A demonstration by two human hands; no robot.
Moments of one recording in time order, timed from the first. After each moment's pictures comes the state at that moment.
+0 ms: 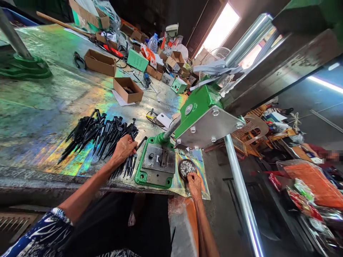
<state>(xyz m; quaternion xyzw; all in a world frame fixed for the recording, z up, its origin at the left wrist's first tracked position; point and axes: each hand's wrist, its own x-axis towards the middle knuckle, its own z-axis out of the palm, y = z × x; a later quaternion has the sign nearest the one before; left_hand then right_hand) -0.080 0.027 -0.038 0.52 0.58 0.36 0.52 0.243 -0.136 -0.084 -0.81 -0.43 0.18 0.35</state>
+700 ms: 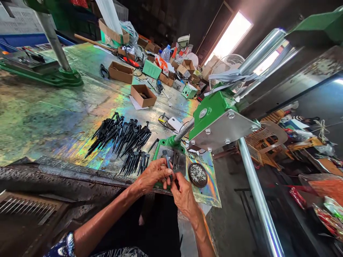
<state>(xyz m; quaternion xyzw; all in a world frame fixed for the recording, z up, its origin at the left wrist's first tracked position) -0.050 -0.073 0.016 0.37 0.24 0.36 0.83 0.093 -0.136 0.015 -0.62 -0.61 0.33 0.36</state>
